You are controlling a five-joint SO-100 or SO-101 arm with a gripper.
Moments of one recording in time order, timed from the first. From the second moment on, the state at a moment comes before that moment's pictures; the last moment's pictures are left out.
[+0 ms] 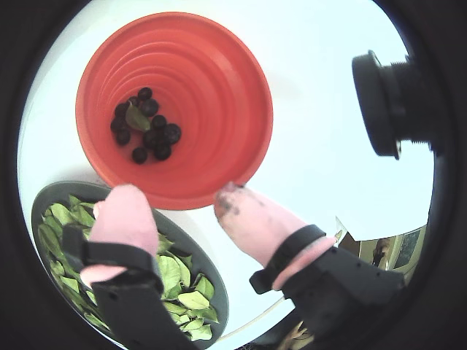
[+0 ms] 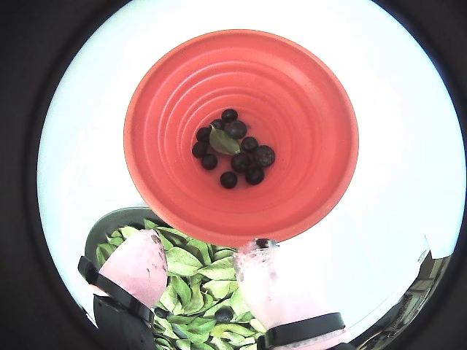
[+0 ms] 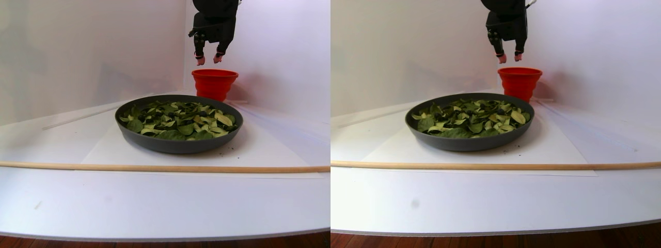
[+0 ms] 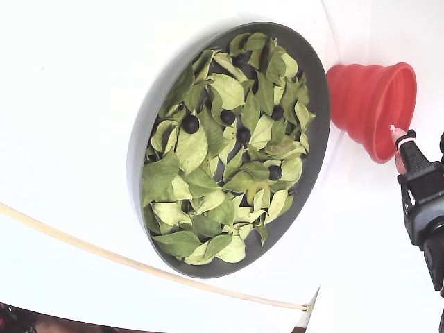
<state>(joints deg) 19.8 88.2 93.1 -0.3 -90.7</state>
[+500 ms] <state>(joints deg) 19.7 88.8 100.7 3.1 -90.7</state>
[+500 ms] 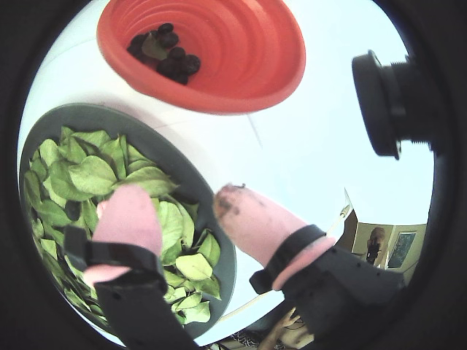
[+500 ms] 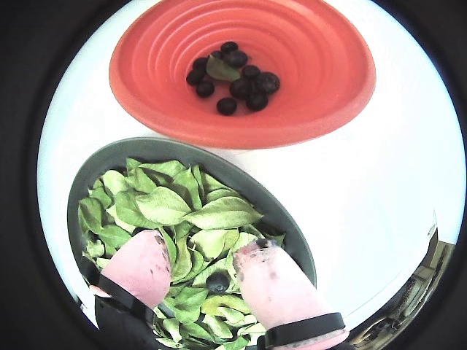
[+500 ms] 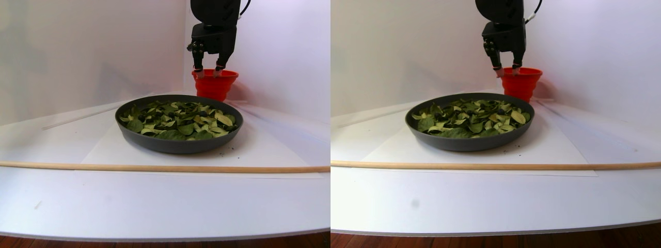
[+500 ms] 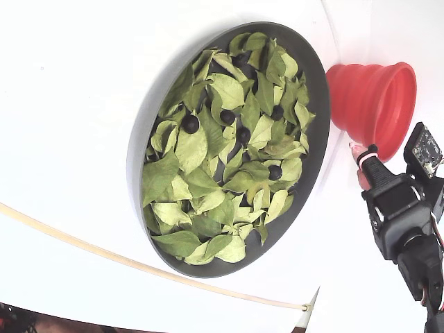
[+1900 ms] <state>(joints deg) 18.6 94.3 122.7 -9.4 -85.5</state>
